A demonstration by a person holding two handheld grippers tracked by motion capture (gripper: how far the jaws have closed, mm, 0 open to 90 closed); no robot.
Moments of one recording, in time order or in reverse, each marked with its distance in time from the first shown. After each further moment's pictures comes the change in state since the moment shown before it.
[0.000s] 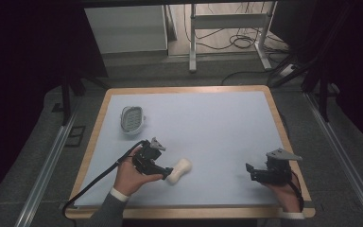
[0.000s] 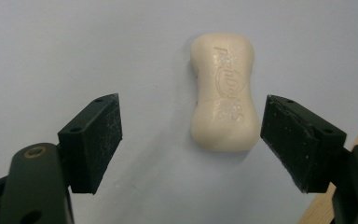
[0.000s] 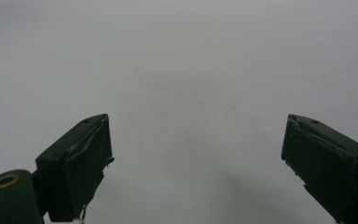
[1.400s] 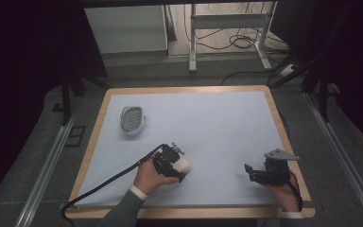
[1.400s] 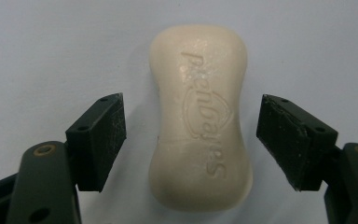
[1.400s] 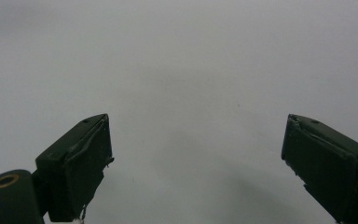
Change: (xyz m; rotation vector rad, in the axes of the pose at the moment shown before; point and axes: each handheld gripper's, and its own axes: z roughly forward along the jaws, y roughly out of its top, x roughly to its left) left arm -0.021 0.019 0.057 0.145 -0.008 0.016; right arm 0.002 -0.002 0.004 0.013 -0.003 -0.015
